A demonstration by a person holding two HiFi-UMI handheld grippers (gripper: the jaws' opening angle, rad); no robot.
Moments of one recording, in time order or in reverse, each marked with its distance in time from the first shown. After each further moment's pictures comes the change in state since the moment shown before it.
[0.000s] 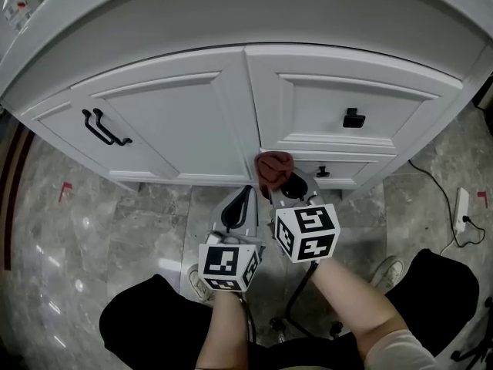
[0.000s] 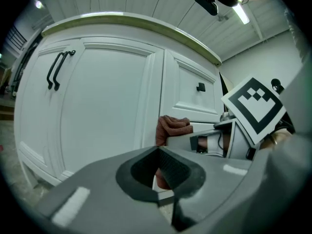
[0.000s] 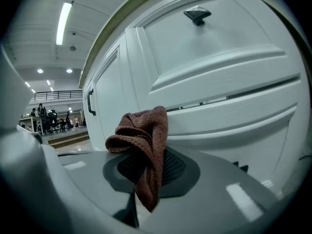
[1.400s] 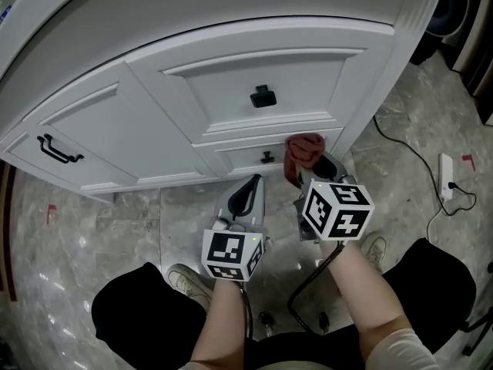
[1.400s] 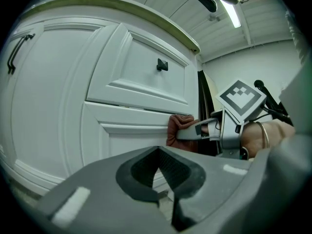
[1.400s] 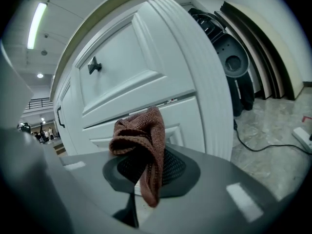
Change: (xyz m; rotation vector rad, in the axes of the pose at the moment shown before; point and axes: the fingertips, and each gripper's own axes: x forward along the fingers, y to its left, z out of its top) left arm 0.052 -0.126 -0.021 0.023 0.058 -0.222; right arm -0.099 -0.160 0.008 0.173 0.000 -0.258
